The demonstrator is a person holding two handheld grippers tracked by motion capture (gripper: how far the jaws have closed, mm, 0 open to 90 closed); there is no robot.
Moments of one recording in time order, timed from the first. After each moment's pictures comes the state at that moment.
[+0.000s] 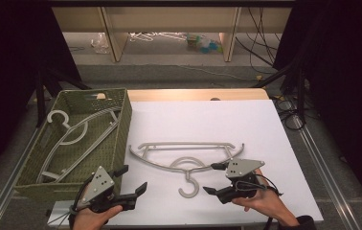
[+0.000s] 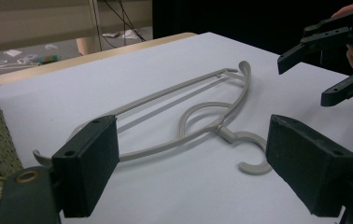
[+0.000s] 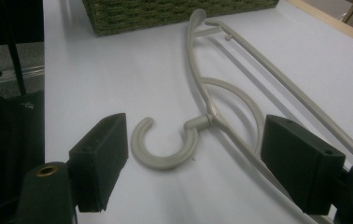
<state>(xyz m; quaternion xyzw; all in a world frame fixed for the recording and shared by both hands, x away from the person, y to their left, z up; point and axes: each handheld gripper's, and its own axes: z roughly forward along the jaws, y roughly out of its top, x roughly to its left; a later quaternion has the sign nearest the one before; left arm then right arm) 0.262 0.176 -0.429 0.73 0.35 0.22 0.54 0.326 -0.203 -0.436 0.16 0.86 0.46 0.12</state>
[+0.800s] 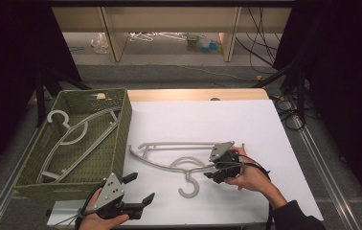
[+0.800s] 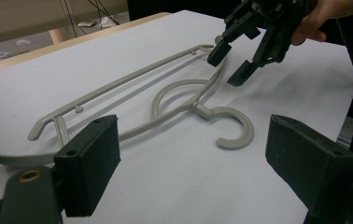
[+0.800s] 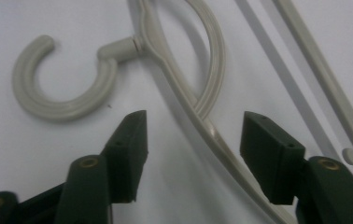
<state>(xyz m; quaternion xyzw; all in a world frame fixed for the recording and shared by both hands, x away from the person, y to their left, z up) 0.258 0.162 -0.441 0.77 0.31 0.19 0.53 0.394 -0.179 -0.458 0.16 0.94 0.27 0.12</state>
